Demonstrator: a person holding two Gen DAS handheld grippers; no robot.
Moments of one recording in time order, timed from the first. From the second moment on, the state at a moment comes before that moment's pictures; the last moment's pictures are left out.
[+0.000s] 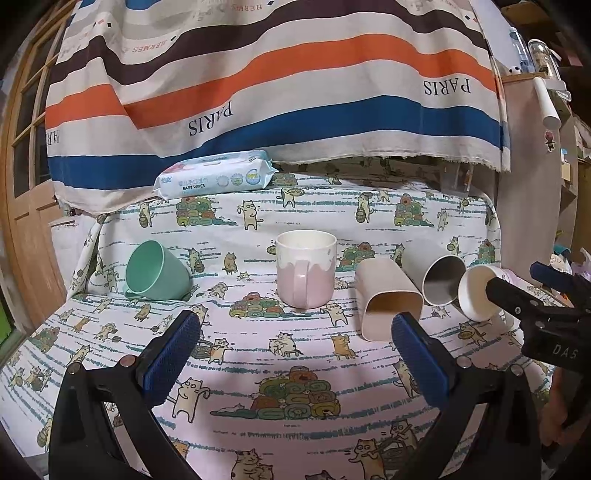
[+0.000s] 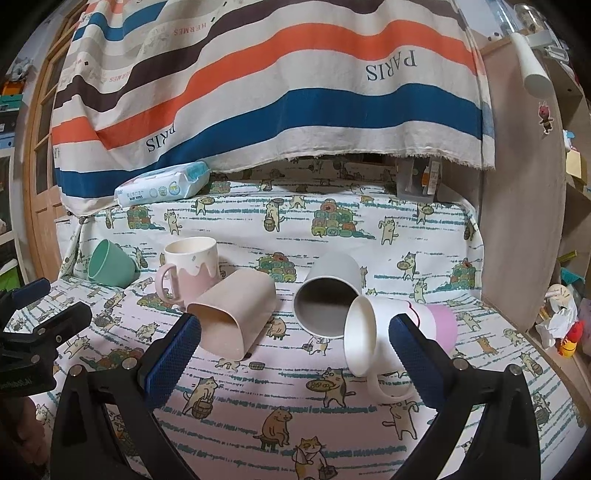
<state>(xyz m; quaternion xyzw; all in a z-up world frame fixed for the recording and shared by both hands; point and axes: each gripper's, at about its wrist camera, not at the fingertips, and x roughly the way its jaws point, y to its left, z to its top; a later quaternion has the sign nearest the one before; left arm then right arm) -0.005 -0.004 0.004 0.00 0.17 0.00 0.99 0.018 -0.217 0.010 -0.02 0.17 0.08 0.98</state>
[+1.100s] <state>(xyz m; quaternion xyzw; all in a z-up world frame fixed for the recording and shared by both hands) -0.003 -0.002 0.001 0.00 0.16 -0.02 0.99 0.039 -0.233 -0.001 0.03 0.22 0.07 0.97</state>
